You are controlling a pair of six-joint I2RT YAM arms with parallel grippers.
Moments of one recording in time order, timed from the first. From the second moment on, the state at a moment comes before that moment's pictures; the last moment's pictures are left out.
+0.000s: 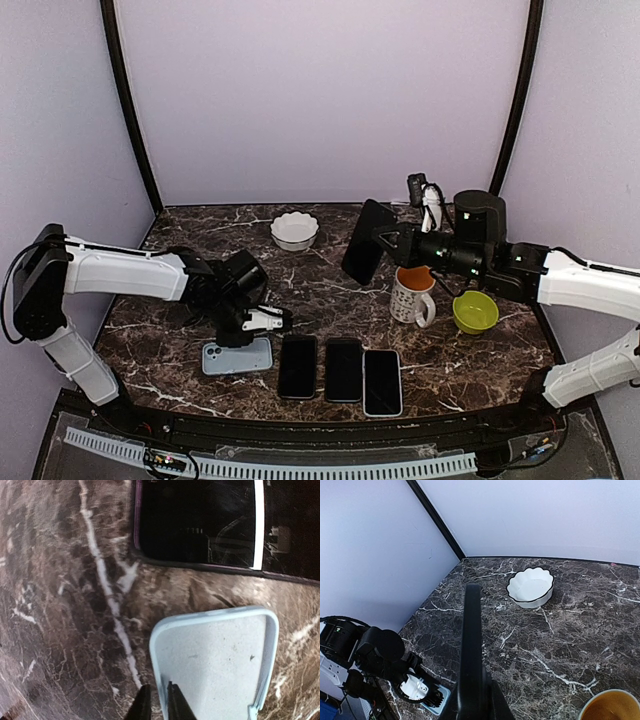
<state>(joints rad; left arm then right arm) -0.83 1.61 0.95 -0.67 -0.05 0.68 0.86 1.18 0.87 0.06 0.01 0.48</state>
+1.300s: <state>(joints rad) -0.67 1.30 0.61 -0.63 -0.05 -0.60 0.86 1.17 0.83 0.05 0.00 0.48</state>
